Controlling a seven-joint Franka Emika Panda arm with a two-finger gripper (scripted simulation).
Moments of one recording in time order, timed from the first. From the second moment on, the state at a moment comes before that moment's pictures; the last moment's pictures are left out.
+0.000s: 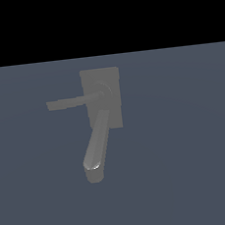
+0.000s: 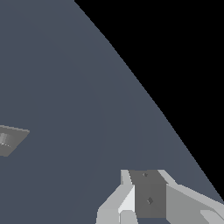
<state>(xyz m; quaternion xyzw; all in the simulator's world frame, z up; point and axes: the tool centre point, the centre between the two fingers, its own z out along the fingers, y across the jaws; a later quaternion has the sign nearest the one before) -0.238 0.049 0.655 0.84 -0.02 0.32 0.45</state>
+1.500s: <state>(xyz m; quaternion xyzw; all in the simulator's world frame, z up) -0.171 0.321 0.625 0.36 0.22 0.43 0.80</state>
